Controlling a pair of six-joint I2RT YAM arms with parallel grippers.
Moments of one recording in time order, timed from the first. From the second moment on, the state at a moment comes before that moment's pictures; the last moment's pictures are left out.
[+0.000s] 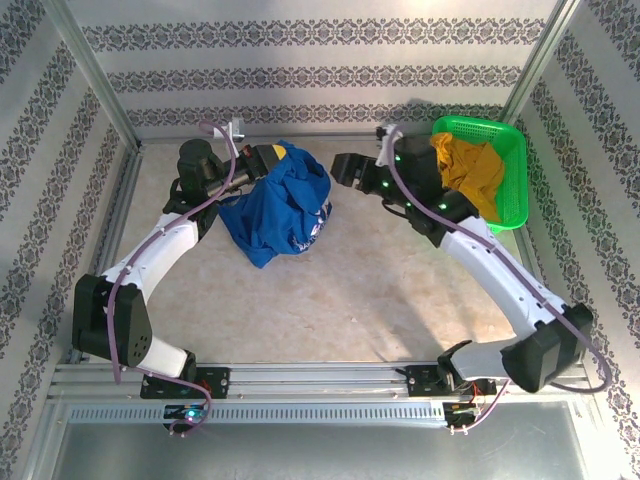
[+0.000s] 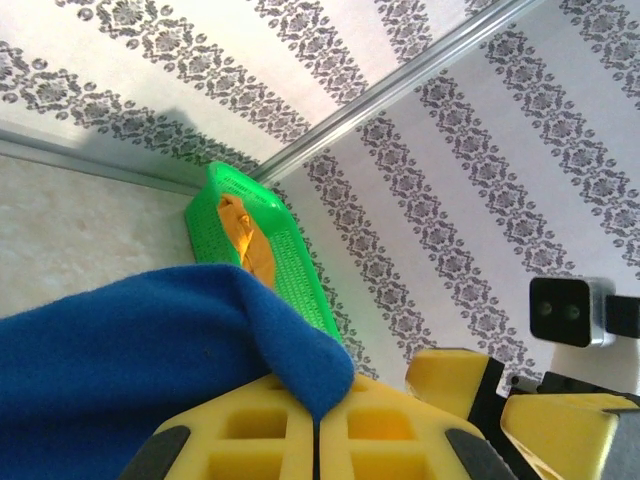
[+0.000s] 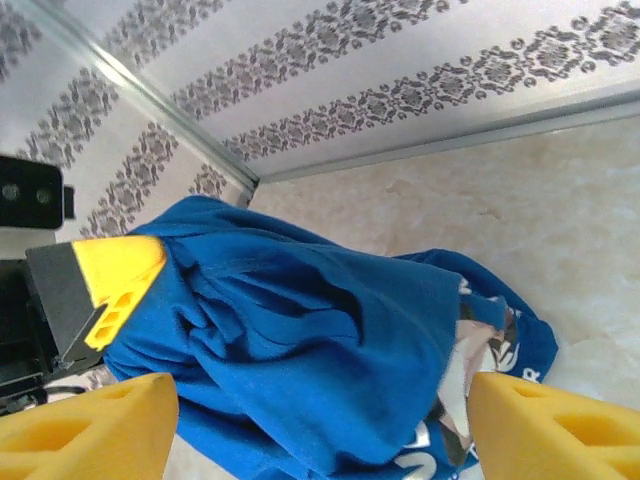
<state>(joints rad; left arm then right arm) -0.21 1.47 1.12 0.33 0.69 -0.93 0.51 1.36 1.35 -0.37 -0.17 0.60</state>
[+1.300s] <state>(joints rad) -0.29 1.32 1.41 -0.30 0.35 -1.13 0.53 1.39 1.65 -0.51 -0.22 0.61</state>
